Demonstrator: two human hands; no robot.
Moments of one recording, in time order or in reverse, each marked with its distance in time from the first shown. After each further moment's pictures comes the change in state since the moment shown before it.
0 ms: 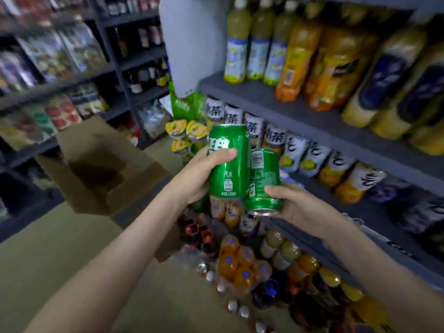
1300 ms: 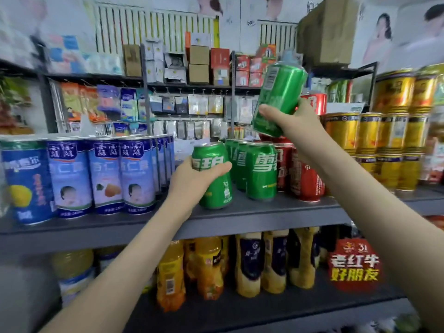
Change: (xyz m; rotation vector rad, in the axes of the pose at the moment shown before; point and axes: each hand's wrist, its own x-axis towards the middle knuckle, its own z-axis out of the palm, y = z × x) left_hand 0.295 0.238 0.166 0.256 -0.359 0.521; right_hand -0.068 -0.396 -0.071 -0.561 1.317 -1.039
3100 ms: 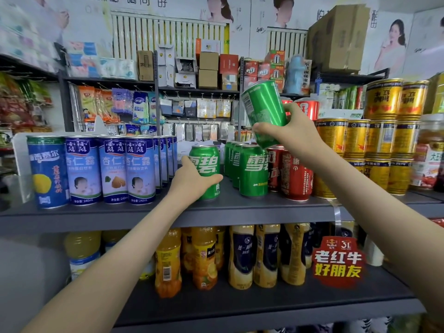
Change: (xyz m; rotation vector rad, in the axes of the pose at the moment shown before) left_hand -0.009 0.010 0.007 0.559 0.053 -0.009; right_hand -0.019 -0.010 -0.024 -0.273 -0.069 -0.137
